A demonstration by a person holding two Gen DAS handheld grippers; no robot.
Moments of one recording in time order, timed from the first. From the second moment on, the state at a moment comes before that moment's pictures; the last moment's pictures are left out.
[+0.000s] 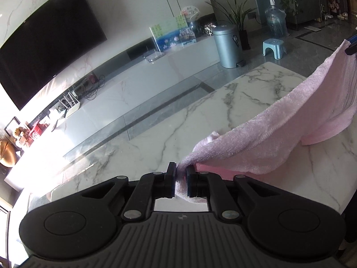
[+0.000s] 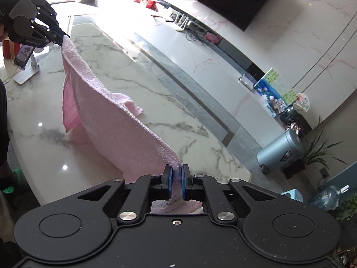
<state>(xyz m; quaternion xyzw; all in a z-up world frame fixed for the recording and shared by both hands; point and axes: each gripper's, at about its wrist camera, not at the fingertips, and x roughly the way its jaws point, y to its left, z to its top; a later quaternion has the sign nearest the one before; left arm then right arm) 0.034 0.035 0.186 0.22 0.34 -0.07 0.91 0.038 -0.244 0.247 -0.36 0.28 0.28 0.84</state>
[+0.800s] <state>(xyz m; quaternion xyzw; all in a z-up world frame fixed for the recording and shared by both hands) 0.077 0.003 0.086 0.20 0.42 -0.14 0.87 0.086 -0.258 0.169 -0.34 0.38 0.26 0.82</state>
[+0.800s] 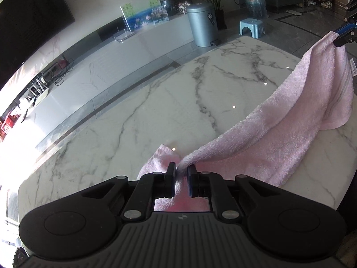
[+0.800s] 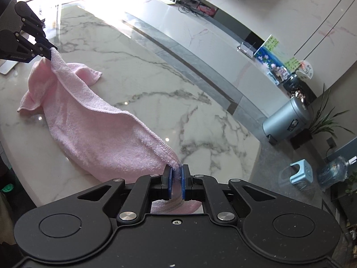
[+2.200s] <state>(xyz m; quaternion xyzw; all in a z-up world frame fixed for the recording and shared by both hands) 0.037 0.025 0.001 0.31 0.50 -0.30 0.75 0.109 -0.258 0.126 -0.34 0.43 0.27 0.79</state>
